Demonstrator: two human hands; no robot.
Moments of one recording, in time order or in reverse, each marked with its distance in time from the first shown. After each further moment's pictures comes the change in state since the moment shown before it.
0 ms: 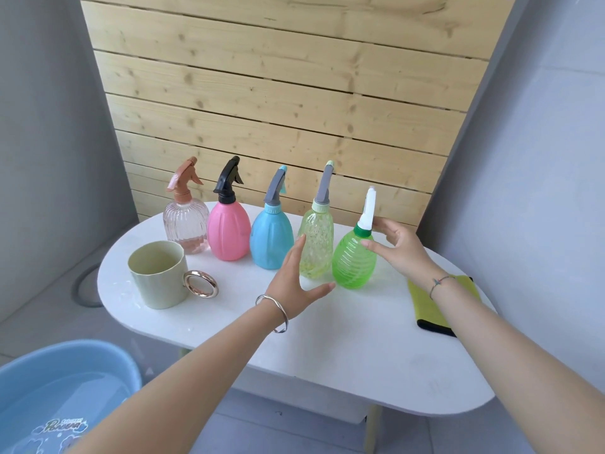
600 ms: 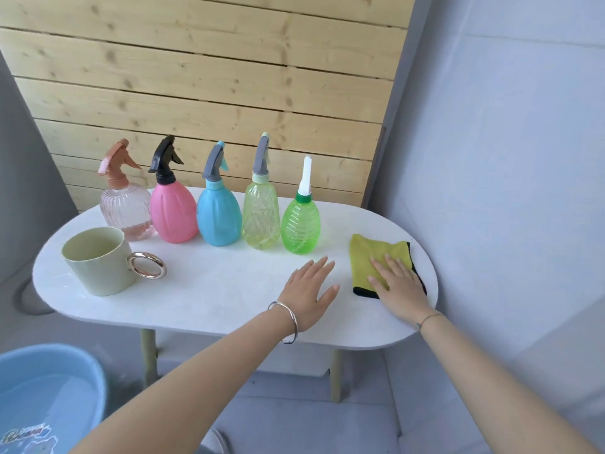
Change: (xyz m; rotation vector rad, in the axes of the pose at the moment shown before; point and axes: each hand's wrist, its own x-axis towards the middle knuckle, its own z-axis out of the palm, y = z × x) left_hand -0.047 0.042 0.091 0.325 -0.379 0.145; right_hand -0.141 0.087 -0.033 -0.754 -0.068 0.413
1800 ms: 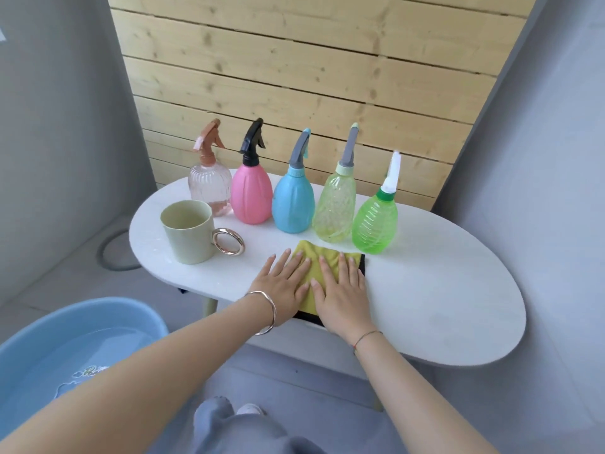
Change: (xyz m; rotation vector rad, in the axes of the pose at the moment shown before) left_hand -0.068 -0.104 -0.065 0.562 -0.111 -0.234; right_hand -0.027 -0.207 0.076 -0.059 0.062 -0.262
